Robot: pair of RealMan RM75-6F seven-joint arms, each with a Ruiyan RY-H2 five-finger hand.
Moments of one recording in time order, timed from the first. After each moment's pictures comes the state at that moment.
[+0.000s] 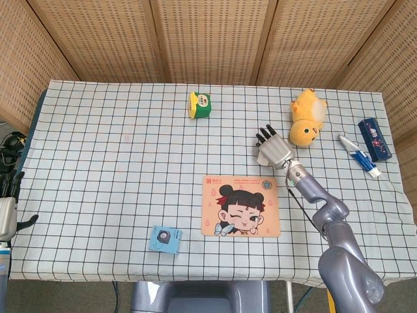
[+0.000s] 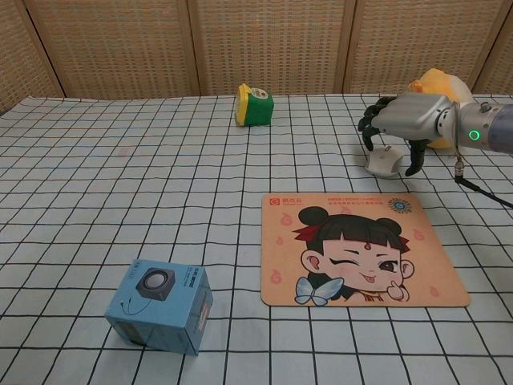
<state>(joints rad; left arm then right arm) -0.14 -1.32 -0.13 -1.36 1.30 1.40 0.16 0.96 -1.92 -0.11 -0.12 -1.70 0.76 0.39</state>
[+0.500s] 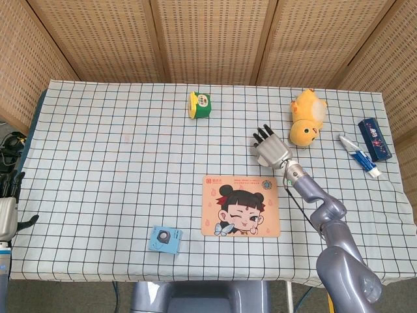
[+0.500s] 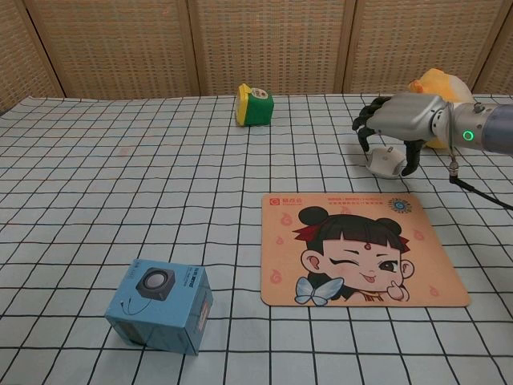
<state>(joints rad) -0.14 -1.32 -0.13 -1.36 1.29 1.40 0.16 0.97 -1.93 -0.12 -0.11 -1.69 0.76 0.38</state>
